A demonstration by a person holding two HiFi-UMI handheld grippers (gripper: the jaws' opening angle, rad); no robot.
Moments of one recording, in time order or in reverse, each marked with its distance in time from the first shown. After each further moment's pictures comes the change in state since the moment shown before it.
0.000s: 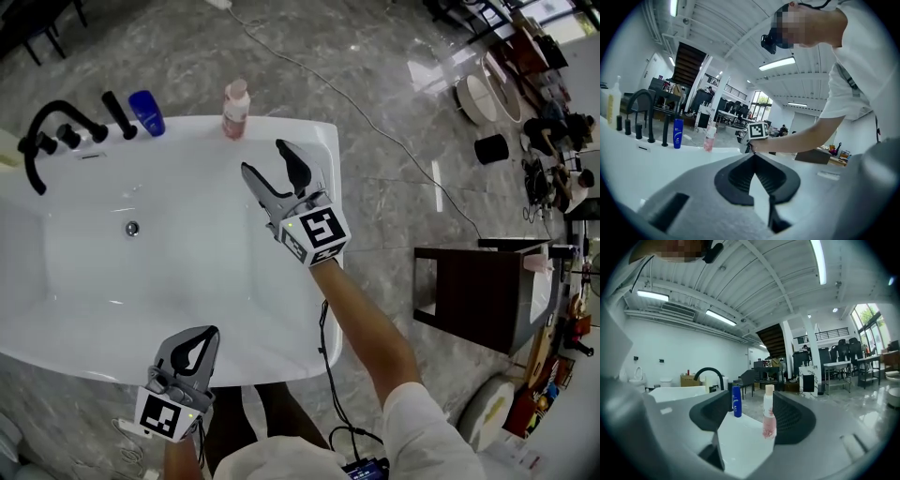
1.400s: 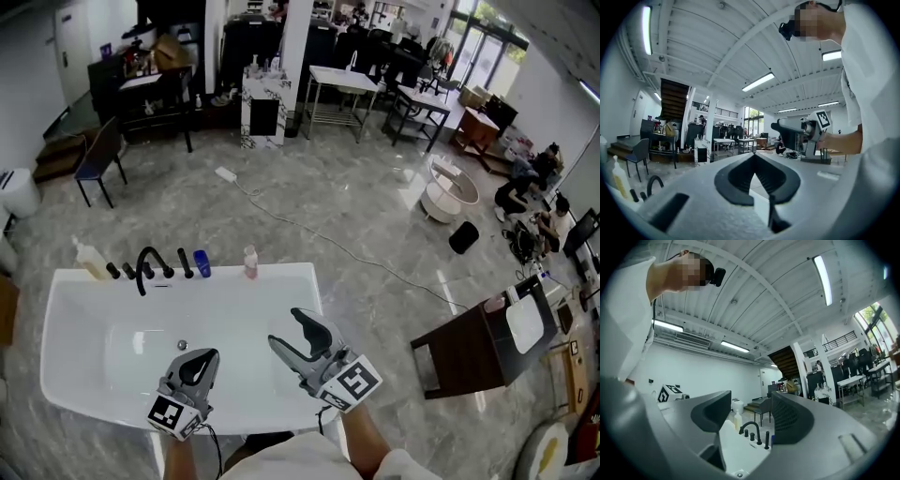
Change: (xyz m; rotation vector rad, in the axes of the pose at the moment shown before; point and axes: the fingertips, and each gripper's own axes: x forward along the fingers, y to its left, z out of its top) left arm -0.124 -0.101 0.266 0.299 -0.153 -0.020; right arm -0.254 0.204 0.370 0.032 -0.227 0.142
